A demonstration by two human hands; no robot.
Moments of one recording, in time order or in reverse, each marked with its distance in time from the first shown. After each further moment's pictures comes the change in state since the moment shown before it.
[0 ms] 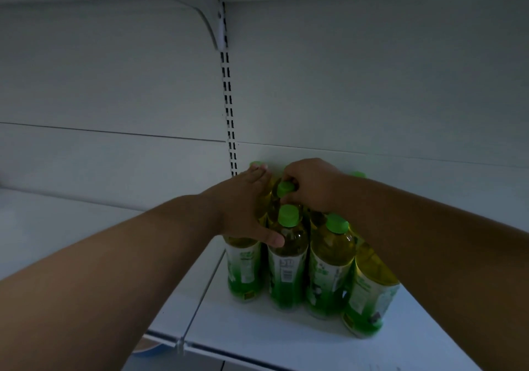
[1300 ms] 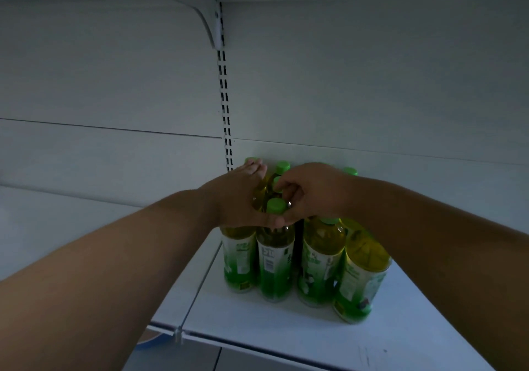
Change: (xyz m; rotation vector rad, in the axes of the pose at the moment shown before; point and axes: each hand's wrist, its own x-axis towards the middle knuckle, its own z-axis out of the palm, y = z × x) left_hand -0.003 0.006 -0.004 -0.006 0.017 0.012; right_hand -0.044 -0.013 -0.020 0.230 -0.135 -0.062
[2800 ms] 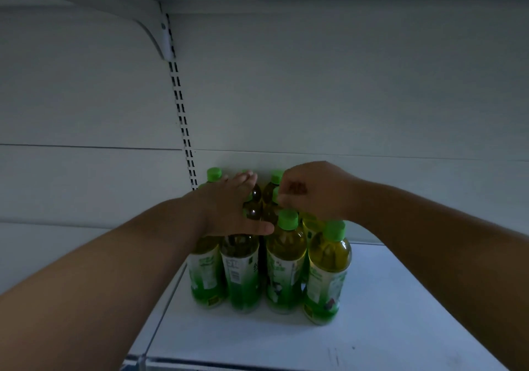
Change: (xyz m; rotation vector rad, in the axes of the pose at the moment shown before) left_hand 0.026 0.032 -0.001 0.070 -0.097 0.008; right_hand -0.043 0.040 -0.023 -0.084 0.196 0.091
